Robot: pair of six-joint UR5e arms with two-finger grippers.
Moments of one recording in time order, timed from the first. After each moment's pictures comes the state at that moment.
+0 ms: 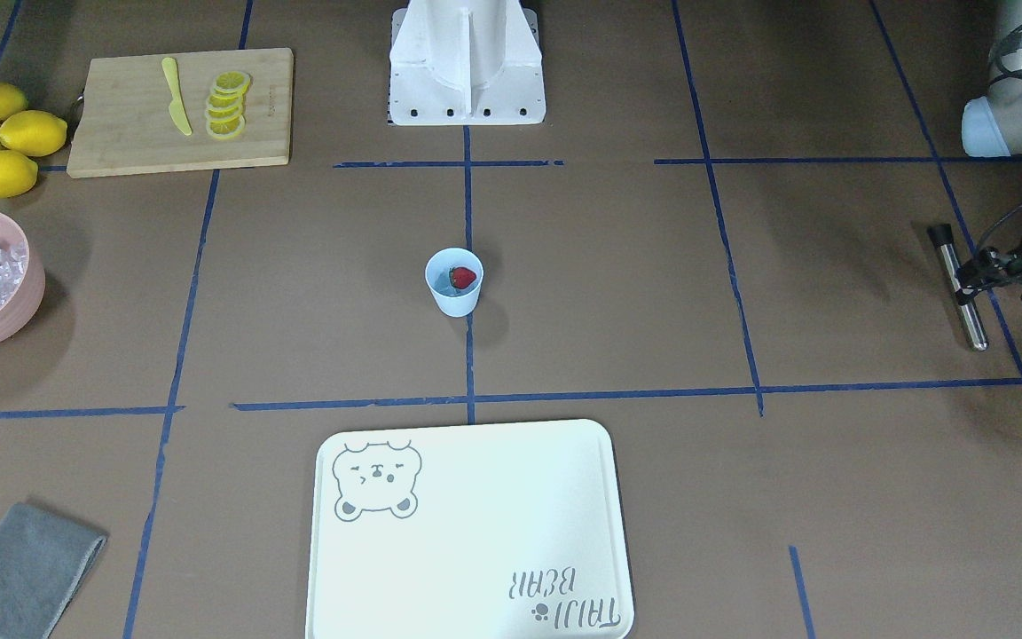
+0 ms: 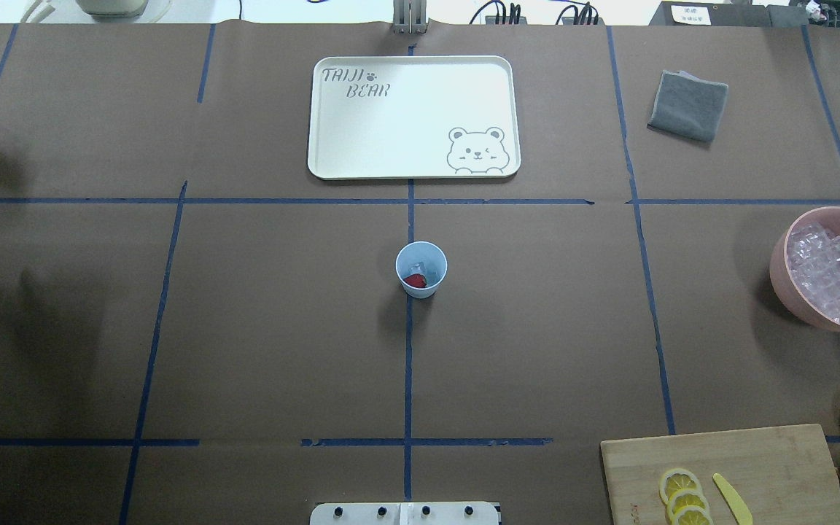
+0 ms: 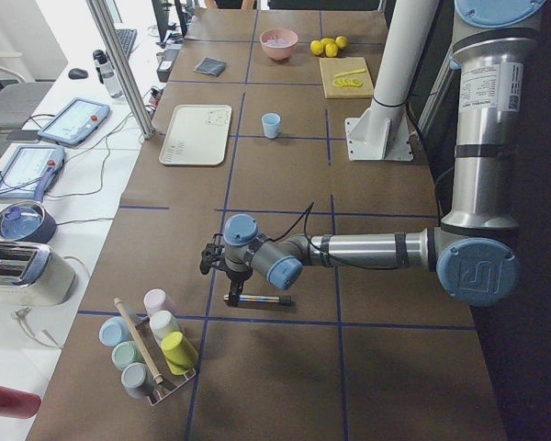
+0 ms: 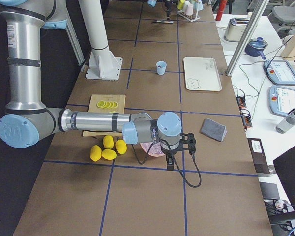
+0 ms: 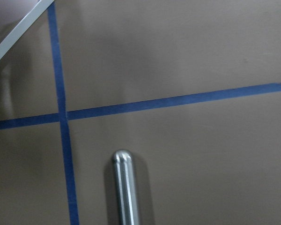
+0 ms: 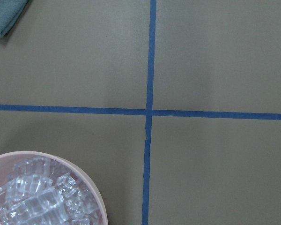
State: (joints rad) left arm -1.18 -1.55 -1.40 -2.28 -2.18 -0.55; right arm 1.57 -1.62 1.63 -1.43 2.36 0.08
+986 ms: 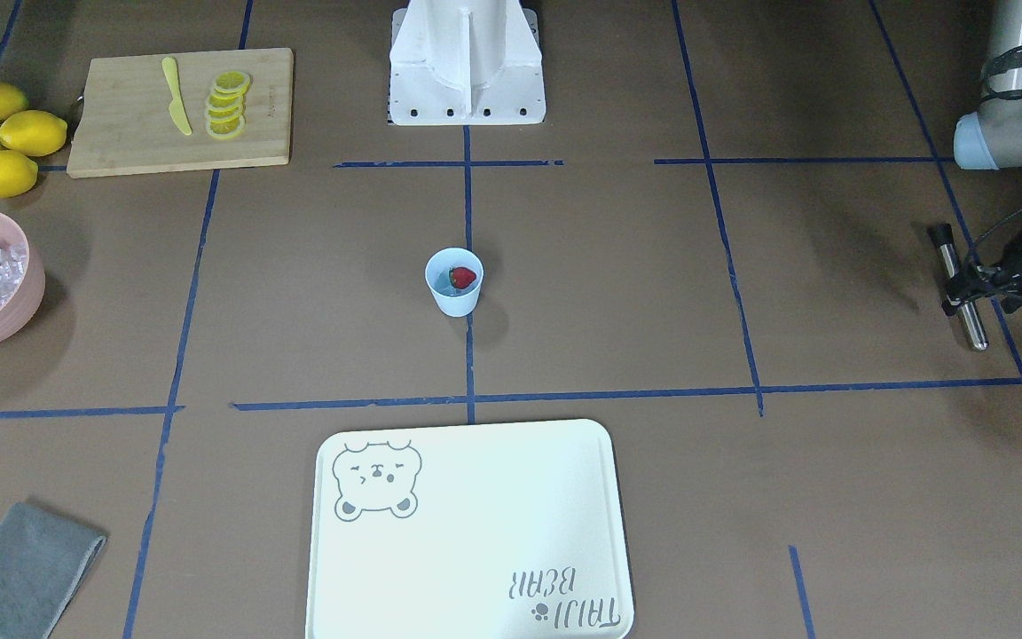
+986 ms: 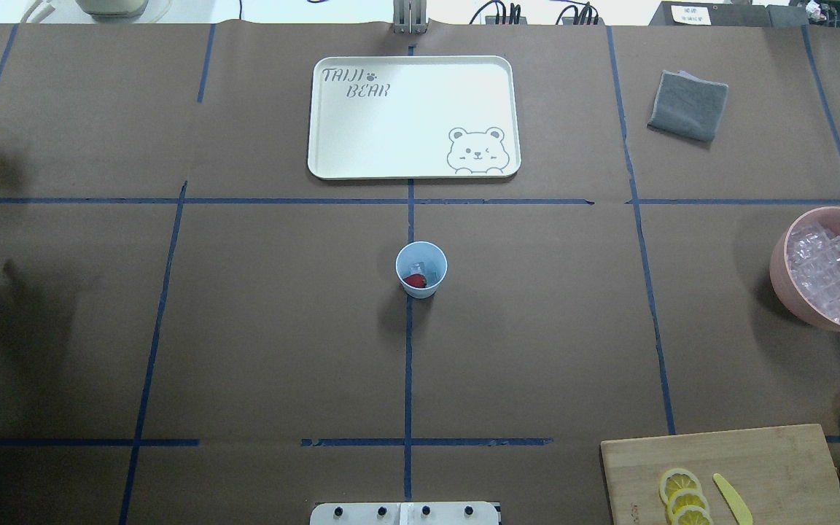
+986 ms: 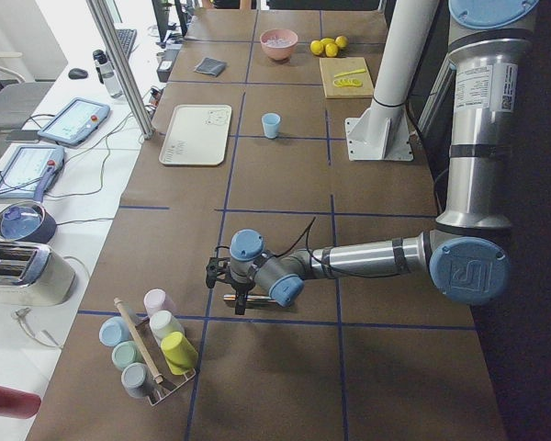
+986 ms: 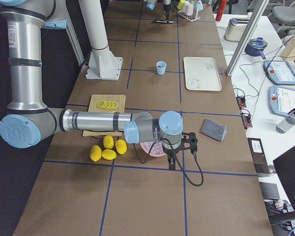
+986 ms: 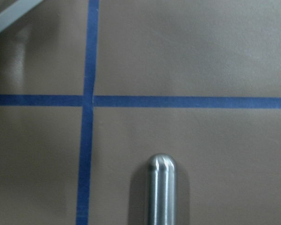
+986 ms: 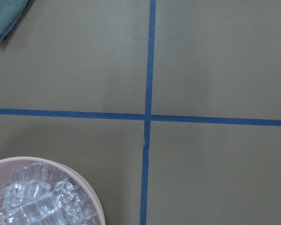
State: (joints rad) left arm -1.13 -1.56 -1.33 -2.38 -2.17 -0.68; right arm 1.57 -1.61 1.63 -1.43 2.35 0.08
